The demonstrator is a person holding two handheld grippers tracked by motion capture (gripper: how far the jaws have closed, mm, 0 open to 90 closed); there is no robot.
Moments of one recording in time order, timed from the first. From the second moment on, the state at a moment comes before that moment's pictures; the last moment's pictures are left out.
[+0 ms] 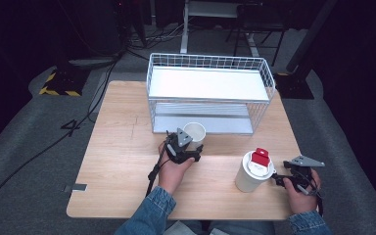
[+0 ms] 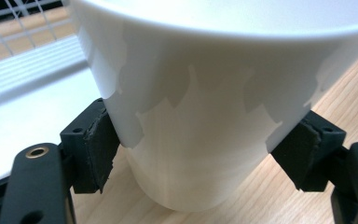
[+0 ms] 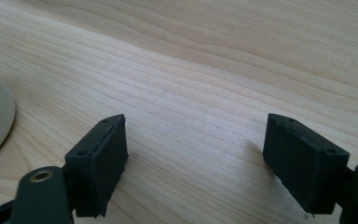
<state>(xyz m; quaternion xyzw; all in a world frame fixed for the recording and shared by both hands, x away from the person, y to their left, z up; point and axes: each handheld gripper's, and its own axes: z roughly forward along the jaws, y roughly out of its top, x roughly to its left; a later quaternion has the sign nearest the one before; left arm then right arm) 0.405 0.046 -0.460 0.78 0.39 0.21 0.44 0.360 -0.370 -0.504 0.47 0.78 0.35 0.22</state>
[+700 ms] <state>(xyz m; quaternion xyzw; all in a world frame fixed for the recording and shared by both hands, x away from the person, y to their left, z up) 0.436 0.028 -0.439 0.79 0.37 0.22 0.44 0.361 -0.371 -0.504 0.47 0.78 0.35 0.21</state>
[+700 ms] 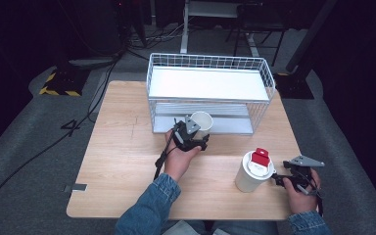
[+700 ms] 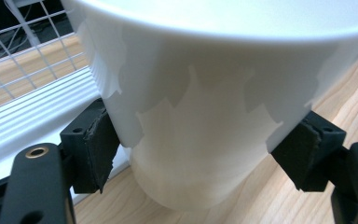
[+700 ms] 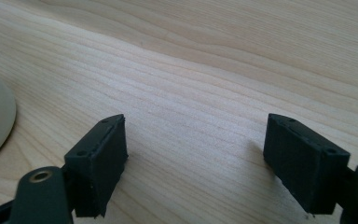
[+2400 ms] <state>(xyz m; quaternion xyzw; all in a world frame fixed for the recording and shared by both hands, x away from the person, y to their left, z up) 0.518 -0.011 -0.466 0.74 0.43 0.26 0.45 0.362 -0.371 -0.504 0.47 0.78 0.35 0.21</state>
